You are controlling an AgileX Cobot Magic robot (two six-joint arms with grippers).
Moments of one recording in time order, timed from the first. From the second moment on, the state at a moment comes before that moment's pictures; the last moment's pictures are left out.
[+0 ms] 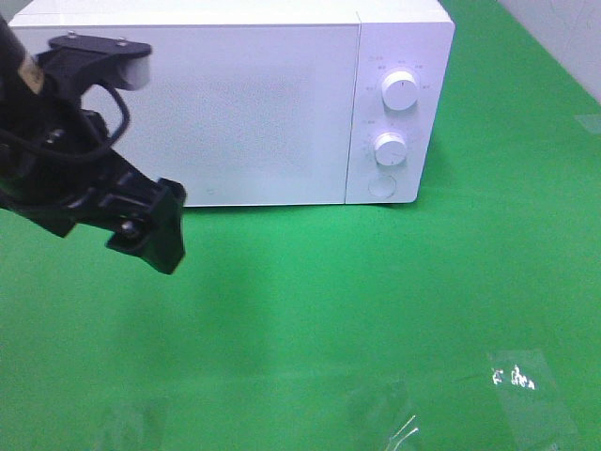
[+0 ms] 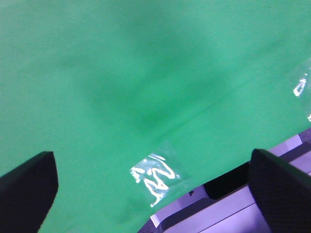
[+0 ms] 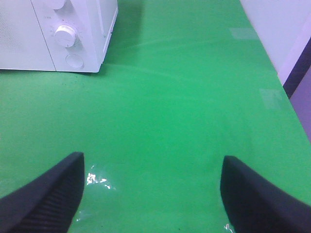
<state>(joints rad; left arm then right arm) -0.62 1.49 -1.08 -0.04 0.98 -0.13 0.12 0.00 -0.51 -0.13 1.02 0.10</state>
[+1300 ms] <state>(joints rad) 0.01 0.73 -0.66 -0.04 1.15 0.02 0.12 0.00 -0.51 -0.13 1.02 0.10</state>
